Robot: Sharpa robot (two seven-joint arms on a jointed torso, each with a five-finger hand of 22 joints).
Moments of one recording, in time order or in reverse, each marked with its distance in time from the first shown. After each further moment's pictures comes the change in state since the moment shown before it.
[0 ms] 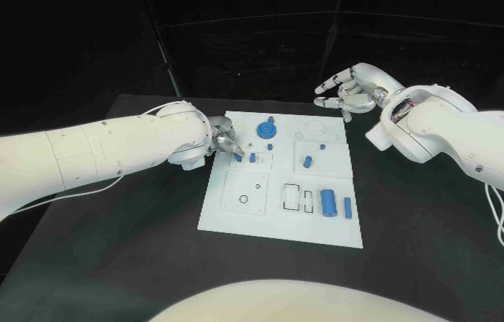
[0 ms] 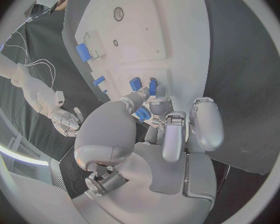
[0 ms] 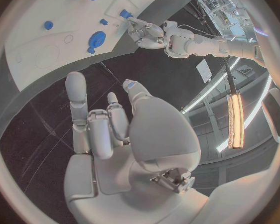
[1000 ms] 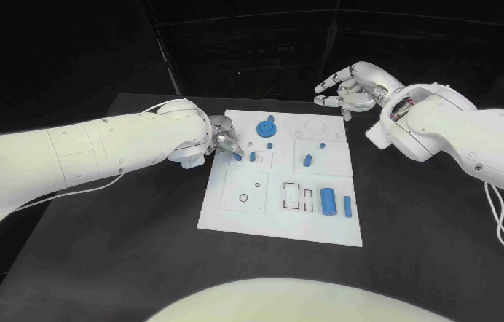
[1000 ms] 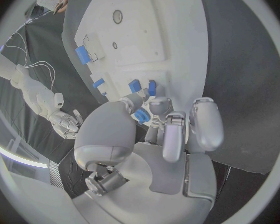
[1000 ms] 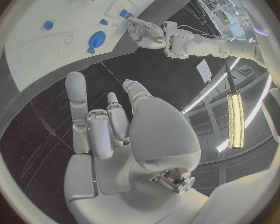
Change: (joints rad) left arm 0.001 0.010 0.002 -0.012 -0.006 0.035 -0.007; left_hand -0.007 -0.004 0.015 0.010 0.003 0.004 -0.003 0.023 0.006 0.004 0.003 0.000 -0.001 0.000 0.000 0.000 0.000 0.000 0.000 0.000 0.000 0.000; right arm -0.001 0.001 0.000 -0.002 0.000 0.001 0.000; right_hand 0.000 0.000 0.003 0.003 0.000 0.000 0.000 0.000 0.000 0.000 0.000 0.000 0.000 0.000 0.000 0.000 0.001 0.000 0.000 0.000 0.000 0.000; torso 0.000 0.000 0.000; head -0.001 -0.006
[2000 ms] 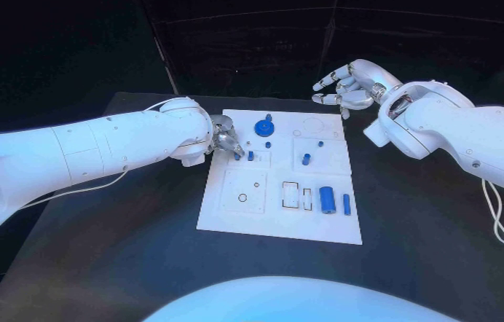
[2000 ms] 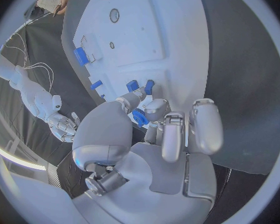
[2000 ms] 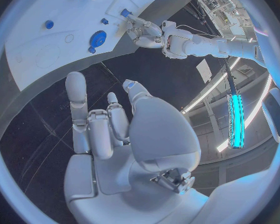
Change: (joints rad) left arm -0.002 0.029 -0.002 -0.038 -0.001 0.032 -0.002; left_hand -0.064 -0.030 0.012 -0.007 -0.004 0.030 -0.038 0.064 0.018 0.057 -0.046 0.051 0.048 0.001 -0.022 0.000 0.000 0.000 0.017 -0.017 0.012 0.026; right arm 0.000 0.000 0.000 0.000 0.000 0.000 0.000; right_hand 0.000 0.000 0.001 0.001 0.000 0.000 0.000 0.000 0.000 0.000 0.000 0.000 0.000 0.000 0.000 0.000 0.000 0.000 0.000 0.000 0.000 0.000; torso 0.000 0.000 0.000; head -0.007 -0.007
